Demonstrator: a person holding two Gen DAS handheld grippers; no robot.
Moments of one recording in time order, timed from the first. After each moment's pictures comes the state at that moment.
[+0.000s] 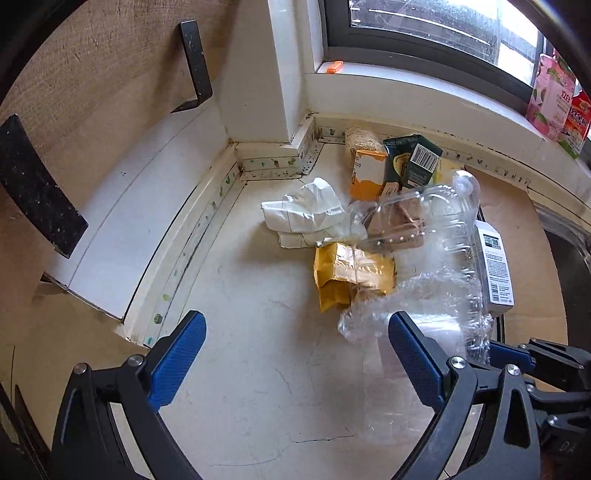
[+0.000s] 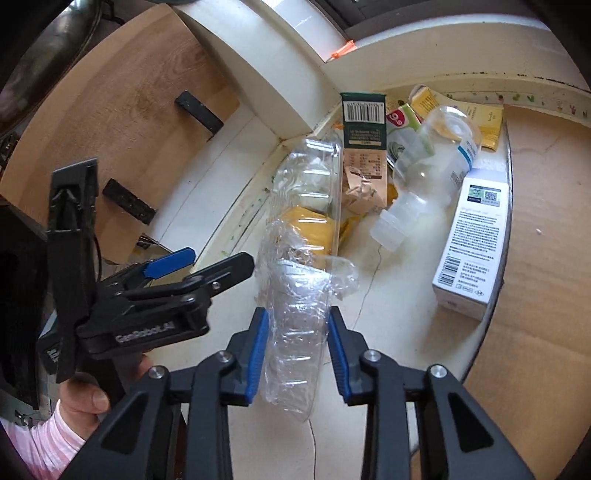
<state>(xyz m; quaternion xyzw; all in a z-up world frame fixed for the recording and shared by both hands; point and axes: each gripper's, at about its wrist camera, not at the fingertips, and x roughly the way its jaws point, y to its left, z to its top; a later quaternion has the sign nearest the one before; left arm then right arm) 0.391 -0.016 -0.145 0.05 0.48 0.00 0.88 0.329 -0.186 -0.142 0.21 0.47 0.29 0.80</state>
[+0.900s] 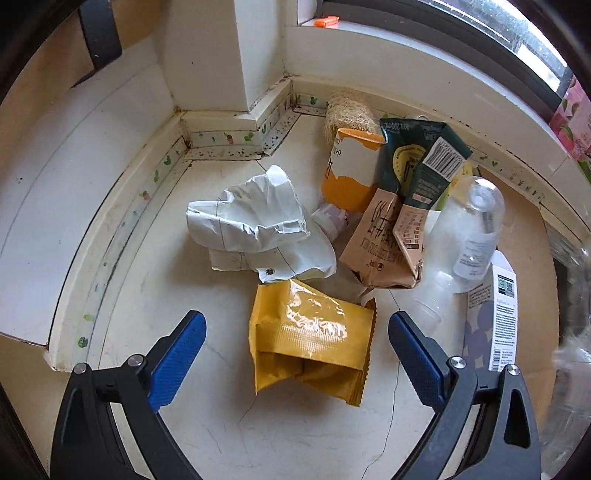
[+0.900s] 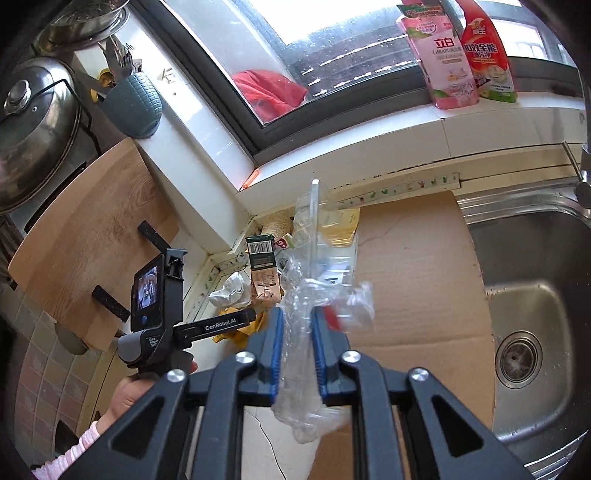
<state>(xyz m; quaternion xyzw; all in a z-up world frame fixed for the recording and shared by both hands) 0.467 -0.048 -0.195 0.00 0.54 -0.02 0.84 0.271 -0.268 -0.064 0.24 0.37 0.07 0.90</state>
